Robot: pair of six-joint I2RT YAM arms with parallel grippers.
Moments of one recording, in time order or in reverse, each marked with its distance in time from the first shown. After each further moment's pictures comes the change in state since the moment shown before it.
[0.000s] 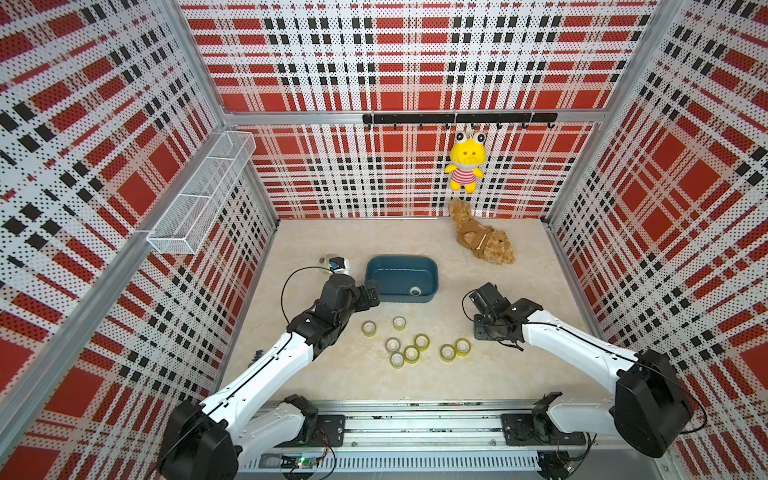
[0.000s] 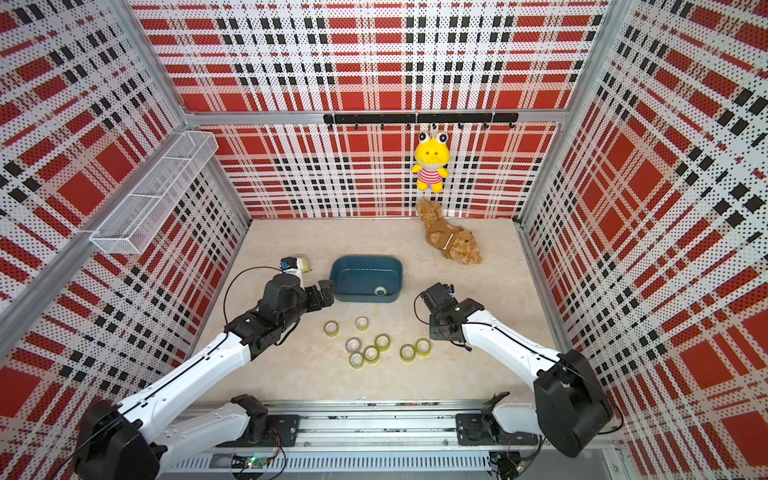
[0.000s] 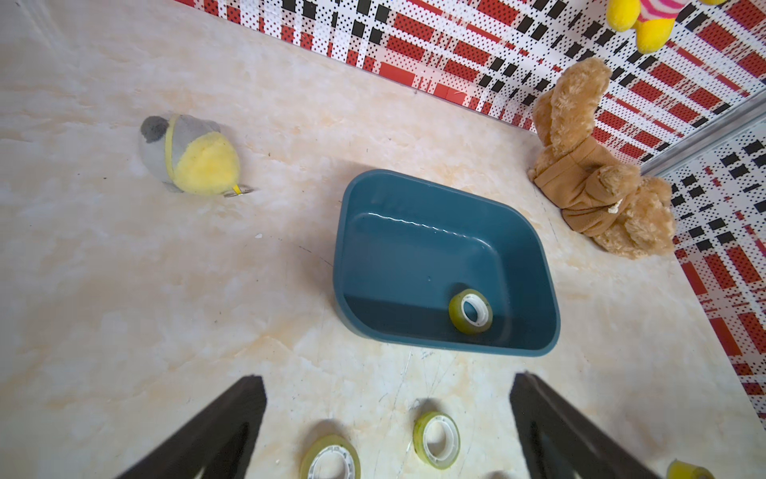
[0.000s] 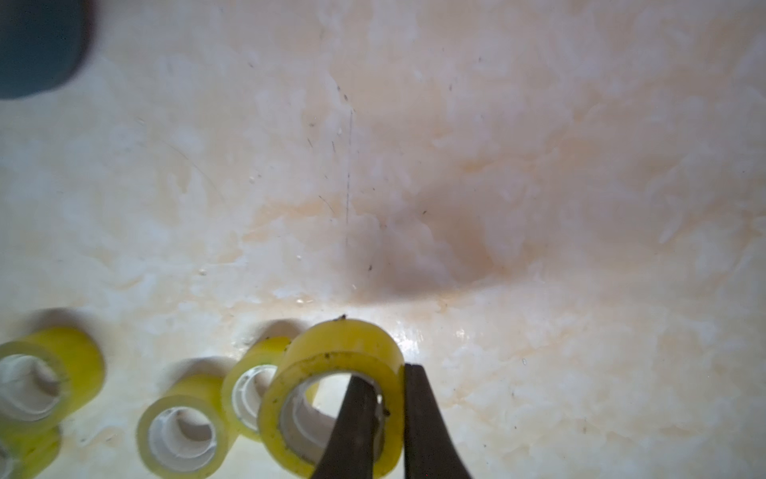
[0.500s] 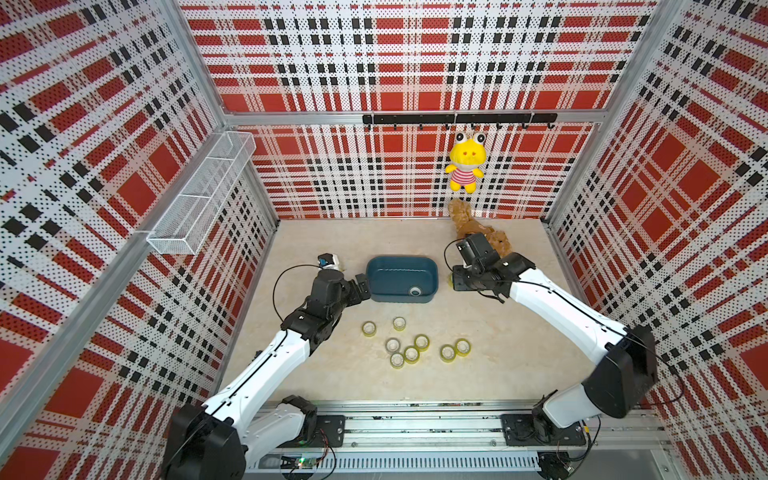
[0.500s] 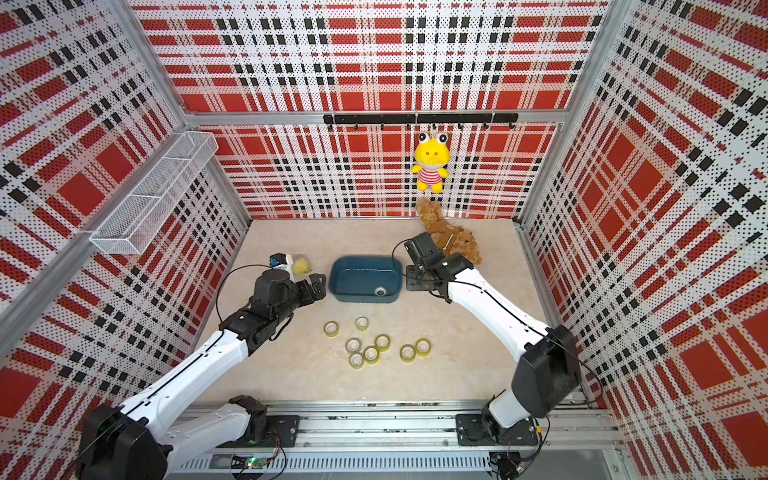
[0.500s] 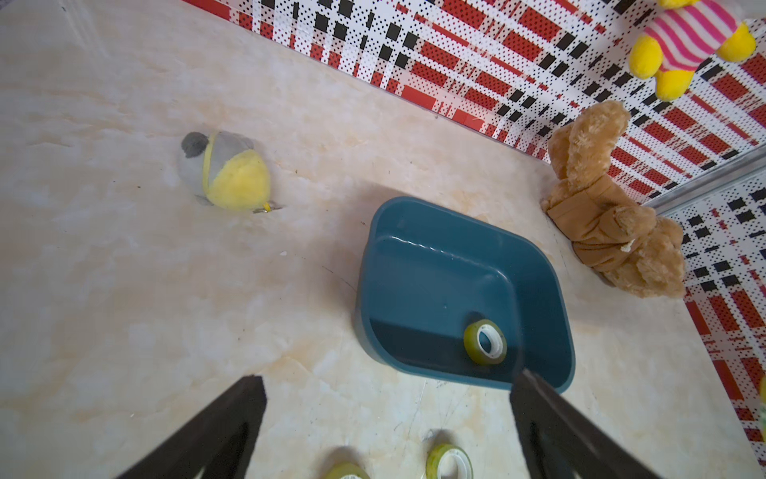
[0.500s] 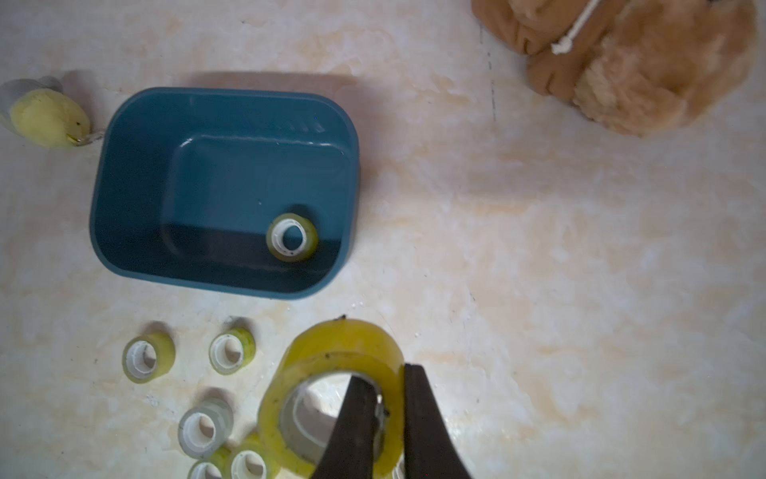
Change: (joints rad) left arm 0.124 0.012 0.000 0.040 0.072 -0.003; right arm 0.000 0.315 0.585 -0.024 -0.087 -0.139
